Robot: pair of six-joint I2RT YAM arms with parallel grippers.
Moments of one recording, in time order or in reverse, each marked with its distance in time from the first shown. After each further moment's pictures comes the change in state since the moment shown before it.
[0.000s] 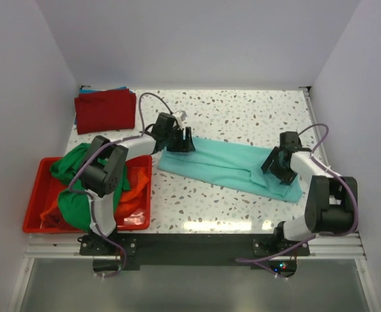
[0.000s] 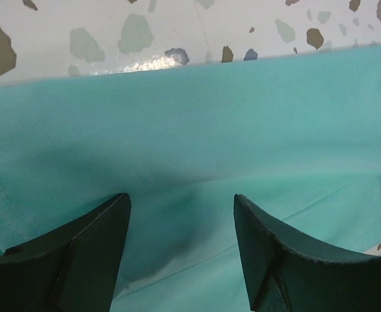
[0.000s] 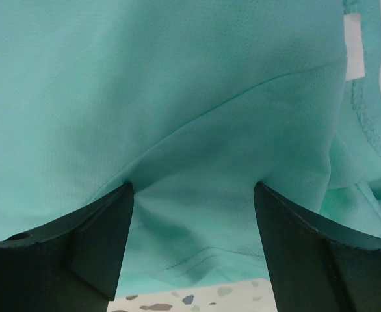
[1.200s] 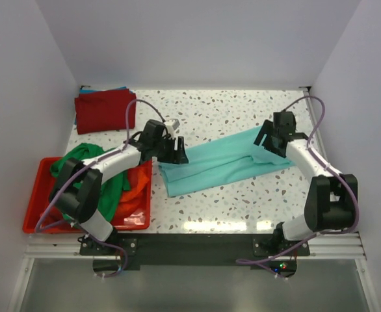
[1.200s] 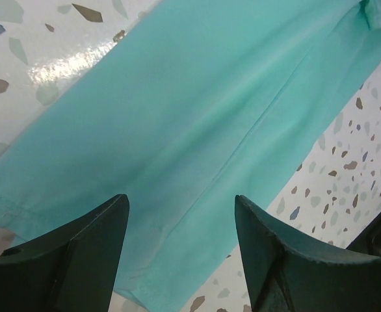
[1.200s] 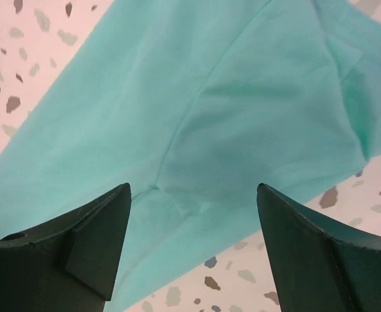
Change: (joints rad) left arm -0.010 -0.364 -0.230 -0.167 0.048 0.018; right arm 0.105 0.044 0.217 0.138 0.030 -0.091
